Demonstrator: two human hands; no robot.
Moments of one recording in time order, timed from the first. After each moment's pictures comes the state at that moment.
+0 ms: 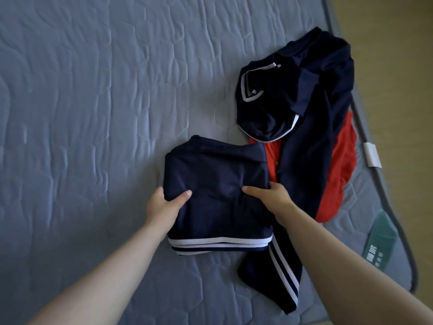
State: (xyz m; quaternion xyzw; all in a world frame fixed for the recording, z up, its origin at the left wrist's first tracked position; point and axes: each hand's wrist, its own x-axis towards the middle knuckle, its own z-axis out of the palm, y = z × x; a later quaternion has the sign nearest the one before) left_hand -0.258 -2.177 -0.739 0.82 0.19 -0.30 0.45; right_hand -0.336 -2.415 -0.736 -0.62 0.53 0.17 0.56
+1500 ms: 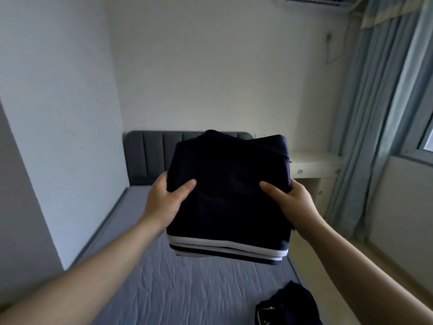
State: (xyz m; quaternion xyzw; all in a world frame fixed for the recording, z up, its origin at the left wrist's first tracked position) left_hand -0.181 -2.042 0.021 0.74 -0.20 0.08 0.64; right_hand -0.287 -2.290 0.029 -0.75 0.11 -0.26 0.59
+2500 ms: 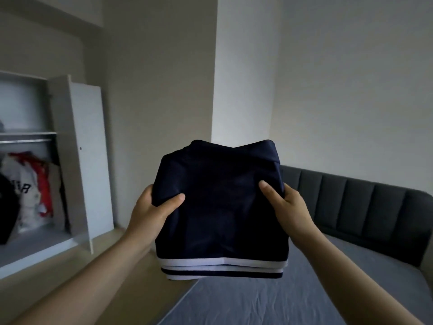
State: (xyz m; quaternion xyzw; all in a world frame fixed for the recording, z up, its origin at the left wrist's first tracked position) left_hand -0.347 -1.785 0.120 0.70 0.03 0.32 0.64; right_hand -0.256 -2.045 0.141 -0.71 -0.24 -0.11 0.65
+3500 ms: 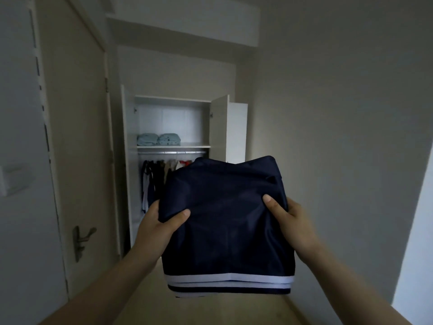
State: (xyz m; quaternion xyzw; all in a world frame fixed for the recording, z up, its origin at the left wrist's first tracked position) left_hand -0.434 -1.367 0.111 0.64 0.26 0.50 0.52; right_hand -0.203 -1.512 0.131 -0.59 -0.46 0.12 0.65
